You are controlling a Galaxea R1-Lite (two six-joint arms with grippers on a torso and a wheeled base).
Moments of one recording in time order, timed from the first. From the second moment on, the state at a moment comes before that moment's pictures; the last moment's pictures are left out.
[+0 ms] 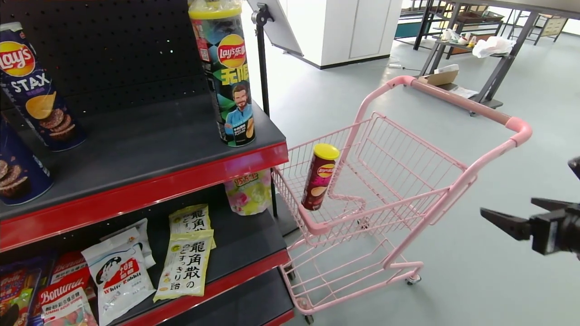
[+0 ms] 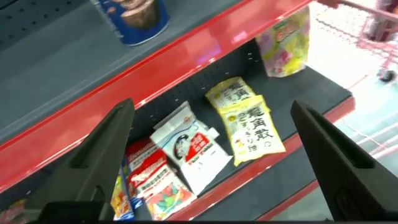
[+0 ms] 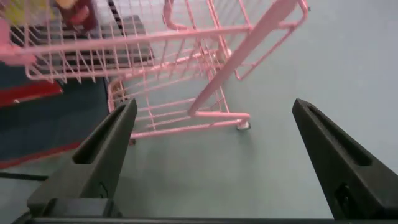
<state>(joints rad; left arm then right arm) -0.22 0.38 -0.35 0.07 0.23 0.28 -0.04 1.21 -0.47 -0.38 0.13 -0.14</state>
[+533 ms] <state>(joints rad) -0.22 0.42 -0.36 0.07 0.22 0.28 0.23 1.73 -0.73 -0.70 0.18 -0.06</state>
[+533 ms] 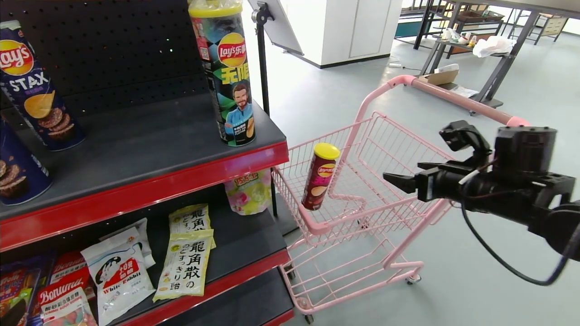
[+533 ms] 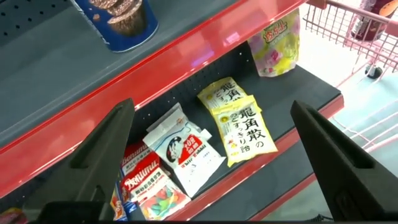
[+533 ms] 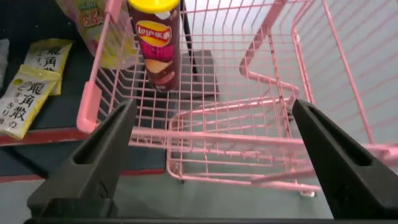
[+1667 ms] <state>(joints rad) -0.22 0.43 -0.36 0.07 0.25 0.28 0.38 2.28 -1.22 -0.80 0.23 0.03</state>
